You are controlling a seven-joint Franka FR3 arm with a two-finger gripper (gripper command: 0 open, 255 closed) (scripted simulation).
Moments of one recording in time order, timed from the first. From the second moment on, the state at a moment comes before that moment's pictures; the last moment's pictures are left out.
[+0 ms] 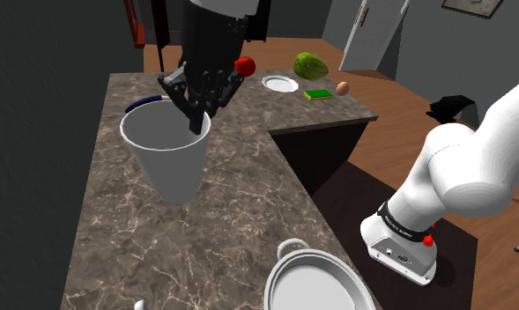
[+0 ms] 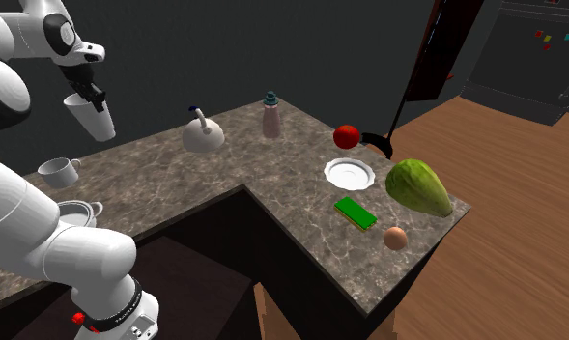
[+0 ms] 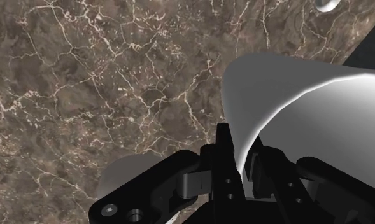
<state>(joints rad) 0.34 -0.19 0.43 -1.97 0.13 1.96 0.71</state>
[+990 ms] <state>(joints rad) 0.35 -0.16 0.45 -2.14 0.13 2.16 0.70</state>
